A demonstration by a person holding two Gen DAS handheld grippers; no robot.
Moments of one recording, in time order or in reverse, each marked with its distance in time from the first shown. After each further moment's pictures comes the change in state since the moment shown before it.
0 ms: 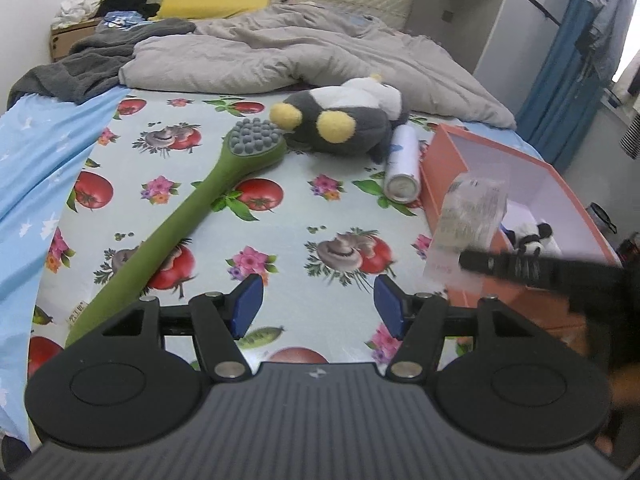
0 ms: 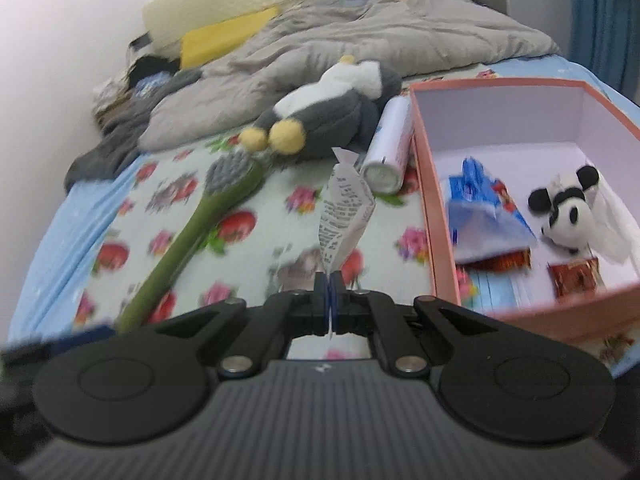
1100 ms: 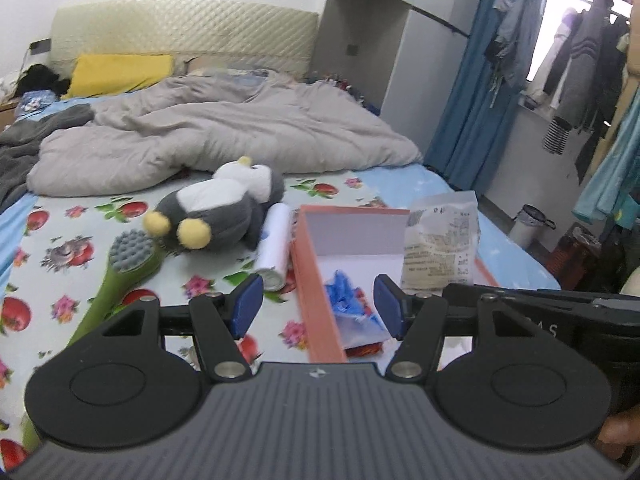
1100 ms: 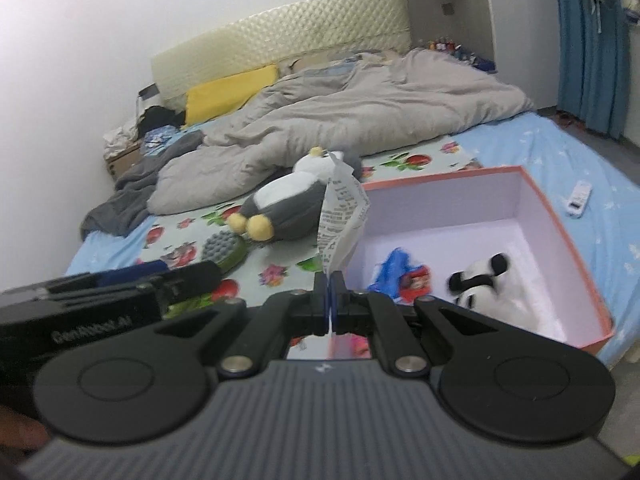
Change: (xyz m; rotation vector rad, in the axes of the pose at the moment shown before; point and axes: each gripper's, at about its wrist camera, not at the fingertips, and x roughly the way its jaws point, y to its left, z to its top) left arm -0.038 -0.143 0.088 0.166 -0.129 -0.193; right arm -0.113 -0.082 0.069 0.005 -0.145 0.007
